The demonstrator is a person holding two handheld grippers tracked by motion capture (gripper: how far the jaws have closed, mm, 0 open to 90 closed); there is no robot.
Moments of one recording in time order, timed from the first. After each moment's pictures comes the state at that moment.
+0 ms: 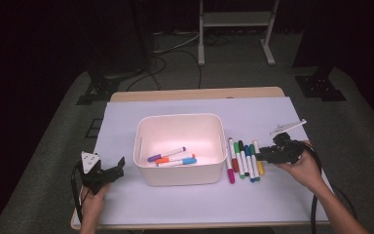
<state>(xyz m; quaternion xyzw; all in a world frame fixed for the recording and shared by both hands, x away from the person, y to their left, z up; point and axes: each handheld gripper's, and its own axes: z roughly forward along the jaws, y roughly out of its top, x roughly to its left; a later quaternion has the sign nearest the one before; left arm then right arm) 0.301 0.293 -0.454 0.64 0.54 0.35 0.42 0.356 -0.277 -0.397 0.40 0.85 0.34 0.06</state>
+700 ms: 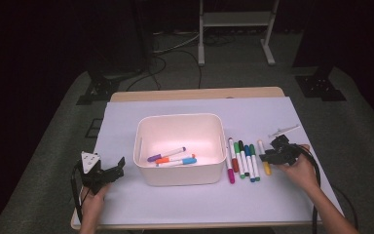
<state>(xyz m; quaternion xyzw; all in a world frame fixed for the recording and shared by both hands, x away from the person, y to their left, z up) 0.301 0.293 -0.454 0.64 0.54 0.35 0.42 0.370 -0.287 -0.434 0.46 0.84 0.27 0.12</state>
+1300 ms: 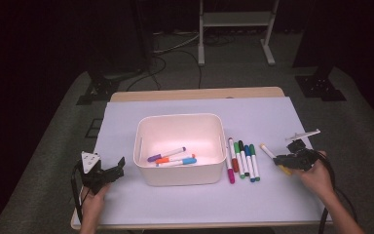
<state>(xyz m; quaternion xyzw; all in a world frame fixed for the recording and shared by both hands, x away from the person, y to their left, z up) 0.301 0.292 -0.454 0.64 0.54 0.35 0.42 0.353 -0.327 -0.436 0.50 0.81 0.28 0.09</state>
